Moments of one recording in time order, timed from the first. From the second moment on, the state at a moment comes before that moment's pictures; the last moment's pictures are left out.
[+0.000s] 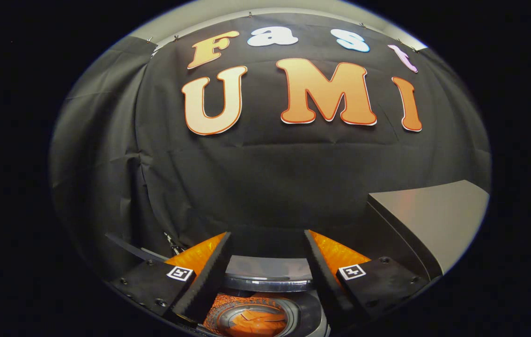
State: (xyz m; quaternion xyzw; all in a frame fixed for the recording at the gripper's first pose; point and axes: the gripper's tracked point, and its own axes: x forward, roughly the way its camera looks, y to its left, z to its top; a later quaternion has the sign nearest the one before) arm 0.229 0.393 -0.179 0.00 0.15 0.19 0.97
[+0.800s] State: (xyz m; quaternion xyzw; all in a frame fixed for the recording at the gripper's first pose) arm 0.169 0.374 -0.296 -0.01 0.25 0.19 0.95
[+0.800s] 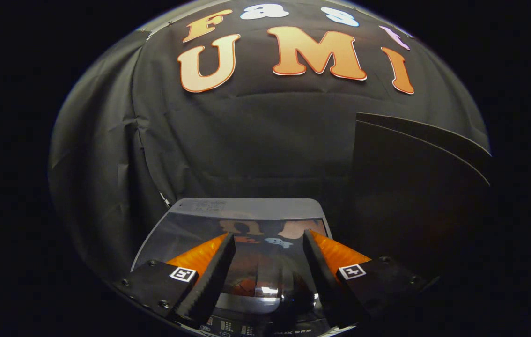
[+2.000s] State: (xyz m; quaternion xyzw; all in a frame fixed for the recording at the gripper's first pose) arm 0.127 0.345 -0.001 0.01 0.06 0.22 0.97
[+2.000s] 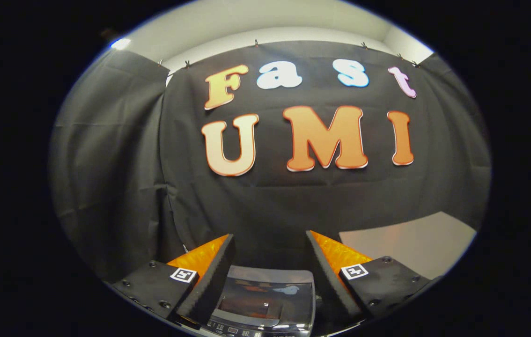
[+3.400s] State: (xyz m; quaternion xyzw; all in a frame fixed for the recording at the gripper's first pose) arm 0.022 0.000 0.105 0.01 -0.03 0.01 1.00
